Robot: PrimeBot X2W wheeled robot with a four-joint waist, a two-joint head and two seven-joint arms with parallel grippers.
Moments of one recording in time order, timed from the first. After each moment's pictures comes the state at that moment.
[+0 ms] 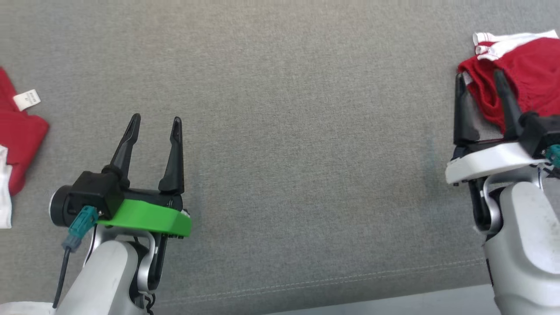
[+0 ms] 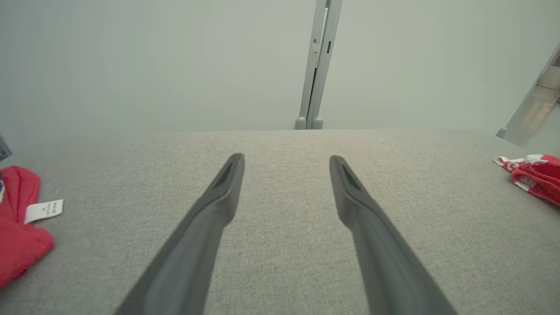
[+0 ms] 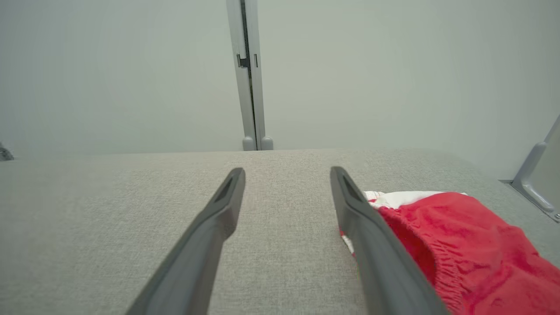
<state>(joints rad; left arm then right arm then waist) -0.34 0.31 -0.40 0.06 -0.49 0.13 -0.21 -0.46 -0.16 -0.03 0.31 0.17 0.13 -0.26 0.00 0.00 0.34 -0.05</state>
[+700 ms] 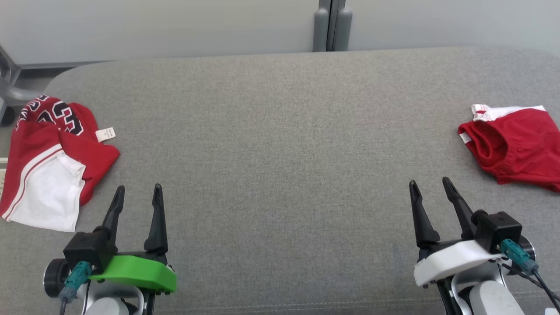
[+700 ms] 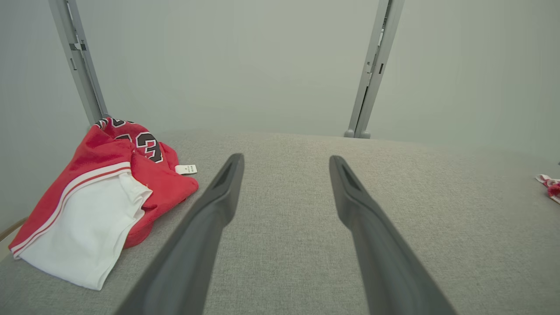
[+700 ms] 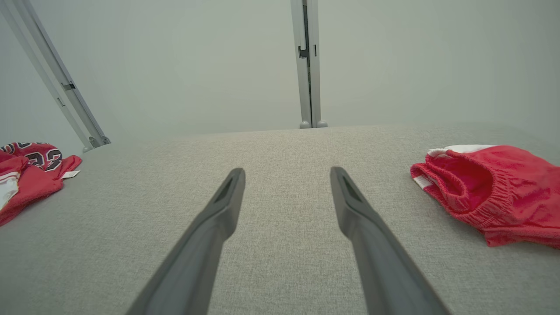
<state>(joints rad) -0.12 0.33 -0.35 0.11 -0.52 0.17 -0.25 -0.07 -0.05 0.05 0.12 0.17 0.13 -0.19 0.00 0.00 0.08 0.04</state>
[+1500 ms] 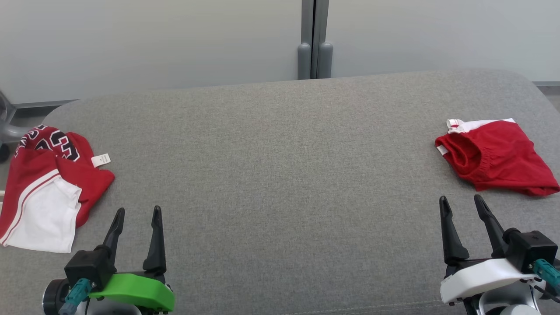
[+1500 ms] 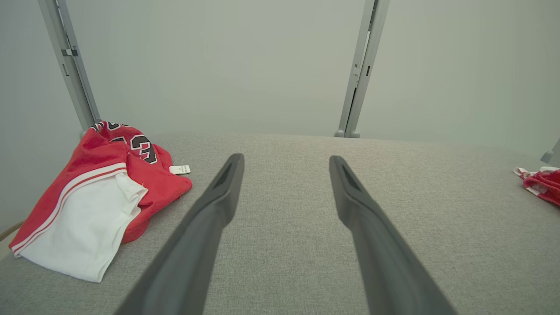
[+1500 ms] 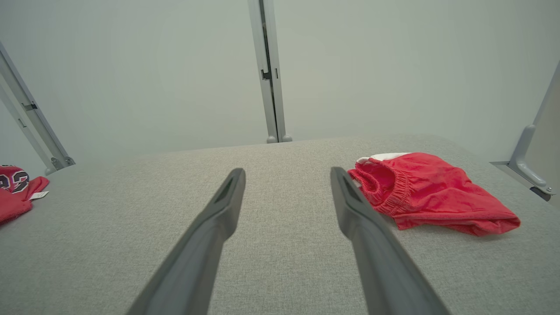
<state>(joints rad) -0.04 0.35 -0.36 0.11 -0.54 0.19 -0.24 0.08 -0.05 -0.05 -0.05 0.16 0.13 -0.11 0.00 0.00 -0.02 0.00</state>
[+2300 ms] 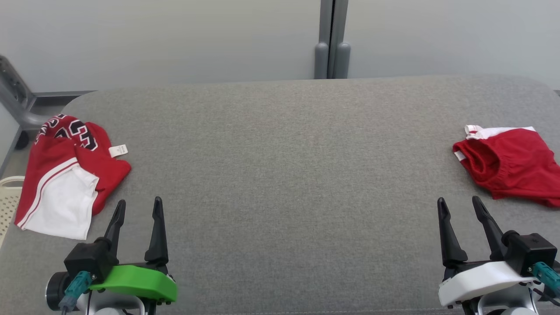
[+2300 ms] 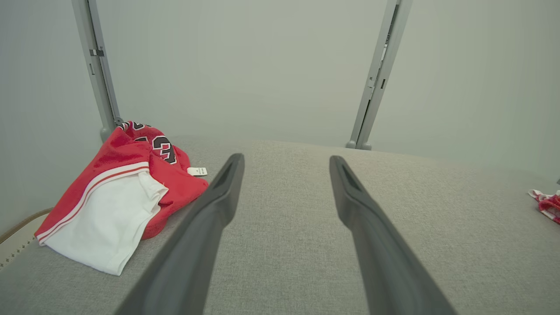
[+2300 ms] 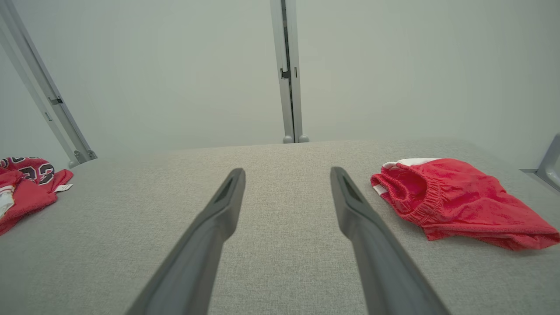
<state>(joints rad) -0.06 0.33 -0.36 0.11 -0.55 0.20 -0.25 0.10 -0.05 -0.04 -0.07 0.16 0.13 -0.11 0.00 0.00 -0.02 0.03</state>
